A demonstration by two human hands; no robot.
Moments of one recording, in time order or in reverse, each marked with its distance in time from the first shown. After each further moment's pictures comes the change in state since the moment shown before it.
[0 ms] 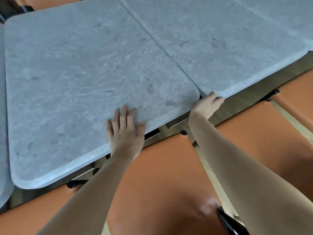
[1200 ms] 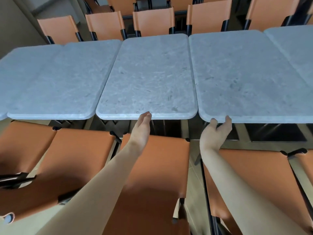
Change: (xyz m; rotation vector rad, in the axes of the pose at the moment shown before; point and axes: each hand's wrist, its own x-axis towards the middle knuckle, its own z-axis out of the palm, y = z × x) left_hand -0.208 0.223 -0.148 -1.174 0.204 -0.649; right_hand -0.014 -0.186 -0.178 -0.344 -0.611 -0.119
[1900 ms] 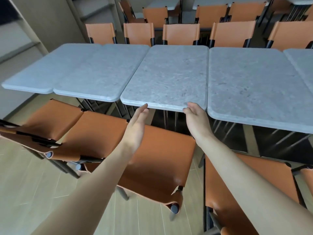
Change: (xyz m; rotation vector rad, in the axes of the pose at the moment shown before) left_hand -0.163 -0.035 -0.033 -0.059 0.104 0.266; right_hand -0.101 -0.070 -0.069 -0.325 -0.833 -0.140
